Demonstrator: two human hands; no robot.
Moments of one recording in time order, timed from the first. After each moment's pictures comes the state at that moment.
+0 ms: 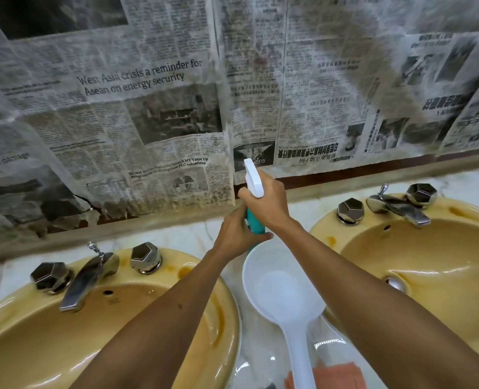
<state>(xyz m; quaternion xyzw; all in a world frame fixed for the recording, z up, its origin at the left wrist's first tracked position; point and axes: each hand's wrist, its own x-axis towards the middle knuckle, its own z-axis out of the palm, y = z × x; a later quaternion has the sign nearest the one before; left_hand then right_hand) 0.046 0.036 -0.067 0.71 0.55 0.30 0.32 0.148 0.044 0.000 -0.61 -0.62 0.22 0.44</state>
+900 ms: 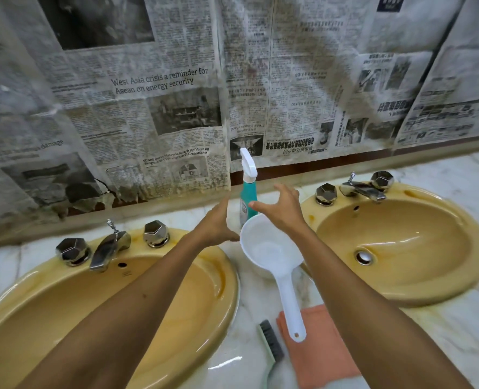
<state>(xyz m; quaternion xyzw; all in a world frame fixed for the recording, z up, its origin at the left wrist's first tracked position) -0.009 -0.032 -0.025 0.75 0.56 0.14 0.31 0.175 -0.061 0.007 -0.71 -0.53 0.28 0.36</state>
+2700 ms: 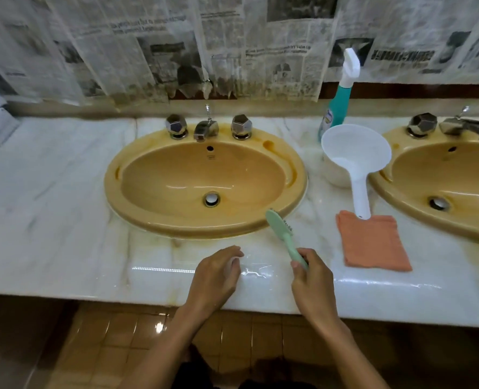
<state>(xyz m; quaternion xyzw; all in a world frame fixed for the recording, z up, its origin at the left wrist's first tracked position) -0.121 -0.412 -0.126 0.64 0.64 0.36 0.22 0.081 -0.391 -0.100 -0.66 -0.59 0.36 0.30</state>
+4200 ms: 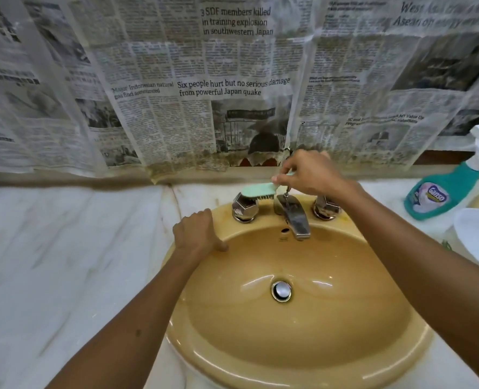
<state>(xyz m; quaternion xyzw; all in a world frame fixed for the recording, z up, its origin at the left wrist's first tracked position) -0.433 -0.078 -0.085 0.64 0.76 -0.04 0.12 -0.209 0.000 0.027 -0.59 -0.80 0.10 0.06</state>
